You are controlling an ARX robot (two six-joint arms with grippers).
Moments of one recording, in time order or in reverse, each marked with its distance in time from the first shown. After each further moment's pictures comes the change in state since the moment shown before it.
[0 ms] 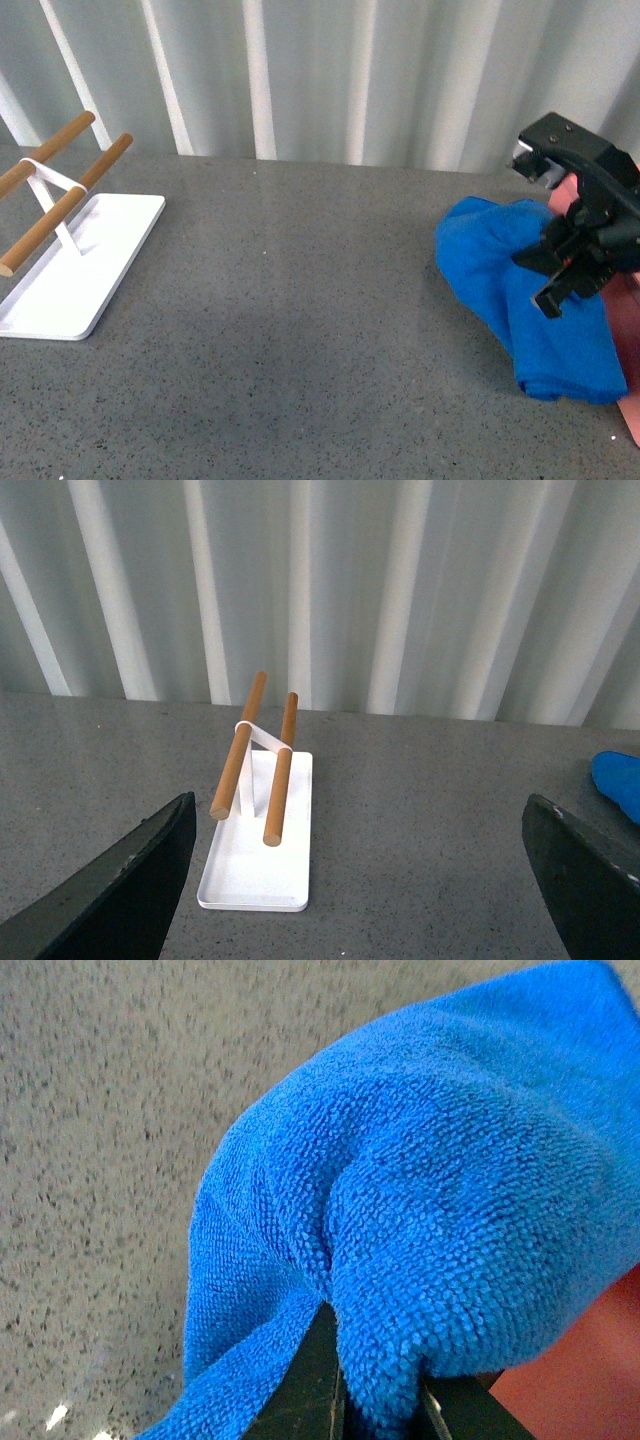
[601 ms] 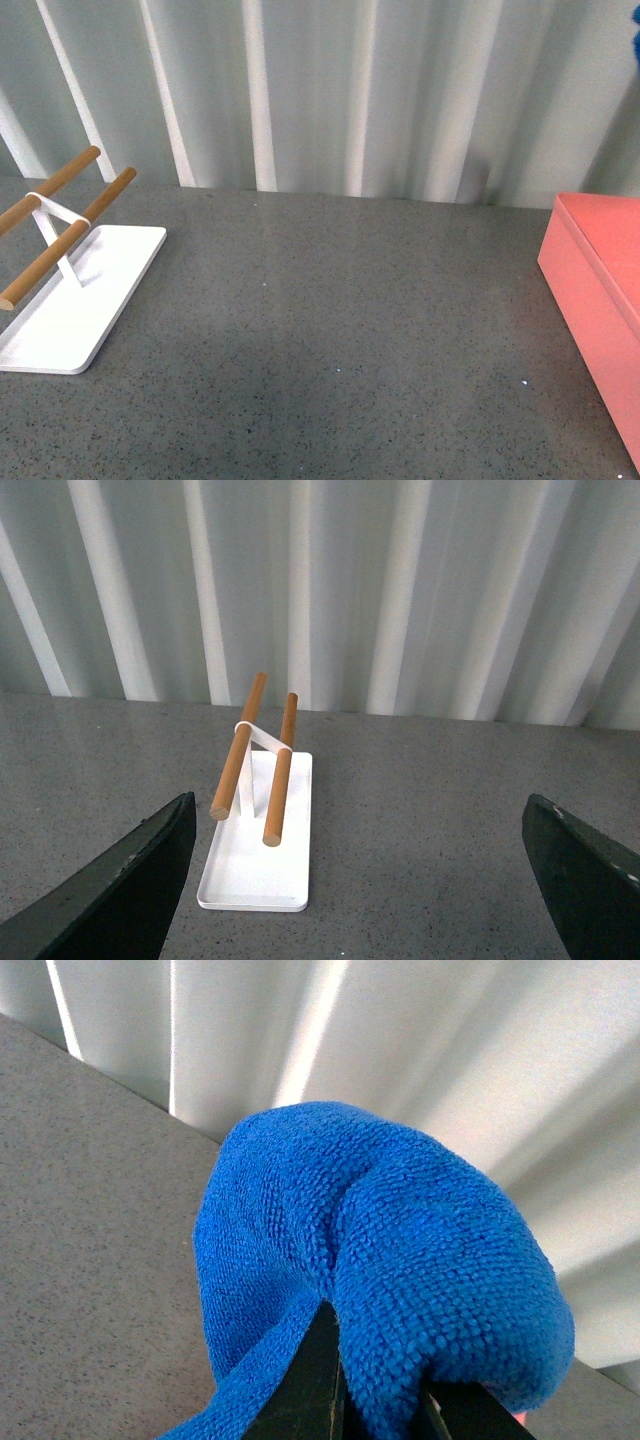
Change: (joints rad) left arm 0.000 0.000 0.000 0.000 0.000 0.000; right arm -0.288 -0.440 0.143 -0.152 -0.117 0.029
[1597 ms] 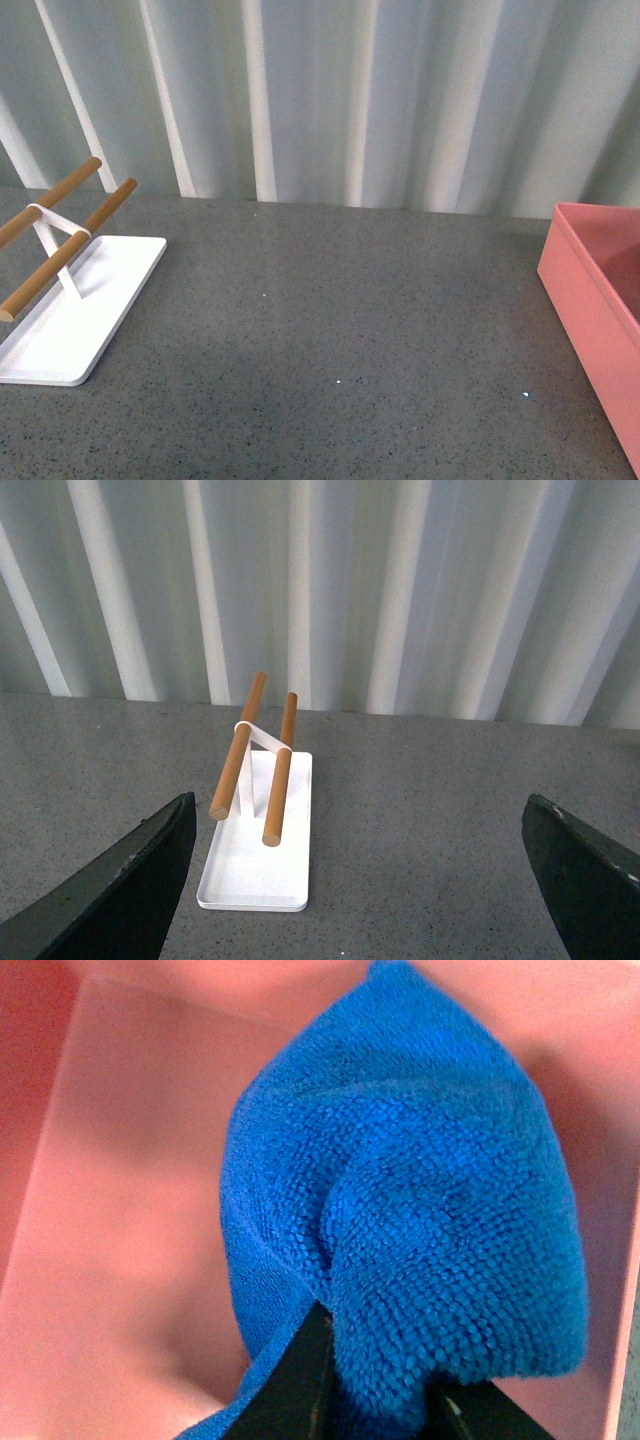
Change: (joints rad) left arm 0.000 0.000 0.000 0.000 0.000 0.000; right arm -0.145 0.560 0.211 -0.204 0.311 0.069
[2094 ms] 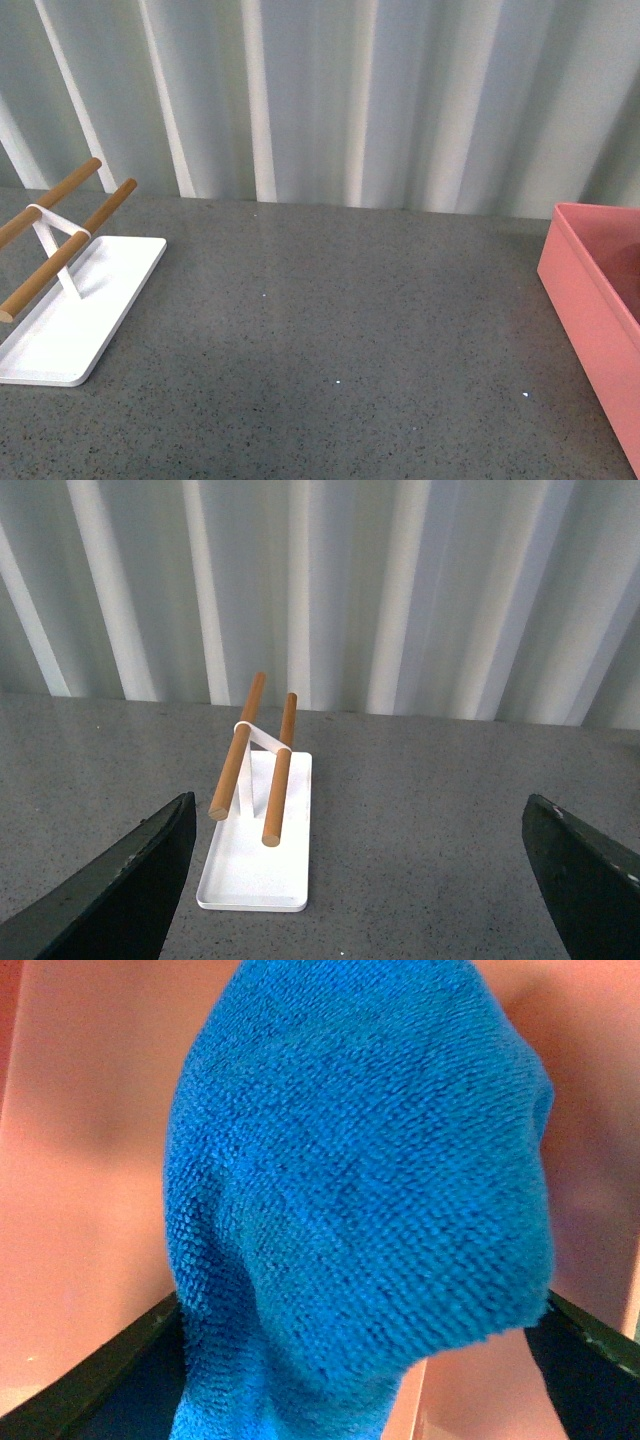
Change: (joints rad) left arm 0.000 0.000 0.000 0.000 0.000 0.000; right arm -0.011 -0.010 0.014 -0.083 0.002 0.015
